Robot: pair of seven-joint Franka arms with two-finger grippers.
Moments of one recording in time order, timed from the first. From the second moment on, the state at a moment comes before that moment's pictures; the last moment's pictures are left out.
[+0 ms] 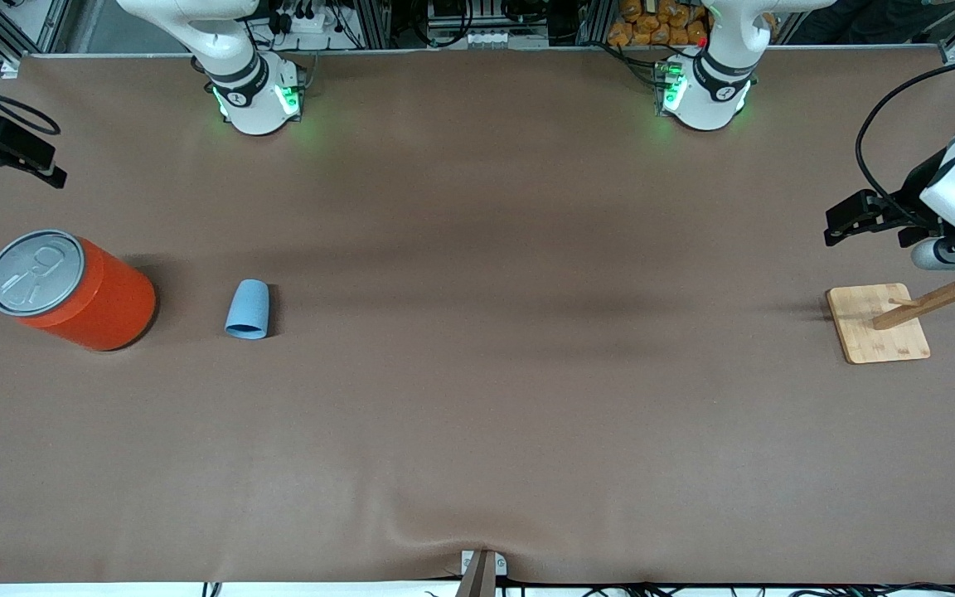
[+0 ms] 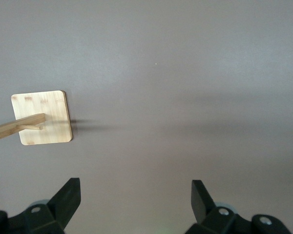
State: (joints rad) left arm -0.01 0.07 -0.07 -1.53 -0.01 1.56 -0.07; right arm -0.01 -0.01 -0.01 -1.45 0.04 1.38 0.05
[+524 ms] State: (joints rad) left arm -0.01 0.07 -0.07 -1.53 -0.01 1.56 -0.07; right arm -0.01 0.18 0.00 -1.52 0.04 1.38 0.04
